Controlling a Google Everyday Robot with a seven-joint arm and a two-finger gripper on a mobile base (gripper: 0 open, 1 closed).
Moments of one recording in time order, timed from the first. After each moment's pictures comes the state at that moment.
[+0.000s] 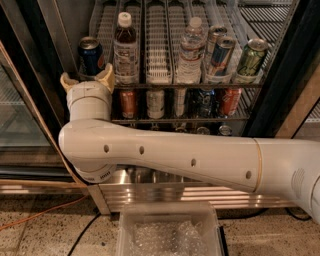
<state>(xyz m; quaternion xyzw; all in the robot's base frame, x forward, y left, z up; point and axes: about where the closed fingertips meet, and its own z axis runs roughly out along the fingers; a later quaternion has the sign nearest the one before) 0.627 0.175 0.928 -0.10 0.68 0.06 0.72</state>
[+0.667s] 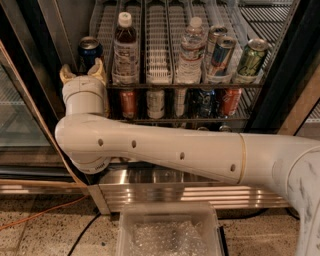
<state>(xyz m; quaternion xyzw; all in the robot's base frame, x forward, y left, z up) 0.648 0.188 0.934 -0.09 0.67 0.06 0.74</state>
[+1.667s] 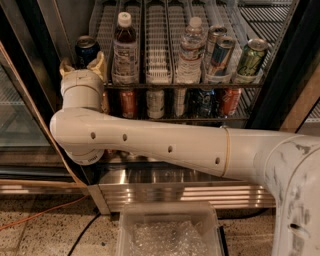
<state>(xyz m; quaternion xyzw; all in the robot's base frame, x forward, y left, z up) 0.672 0.194 0.939 -0.08 0.66 0.04 0.75</state>
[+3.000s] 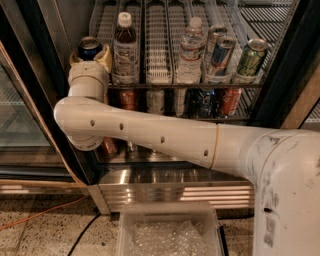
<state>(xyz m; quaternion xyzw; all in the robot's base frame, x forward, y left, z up) 0.715 0.173 0.940 -0.05 0.65 -0.01 0.76</state>
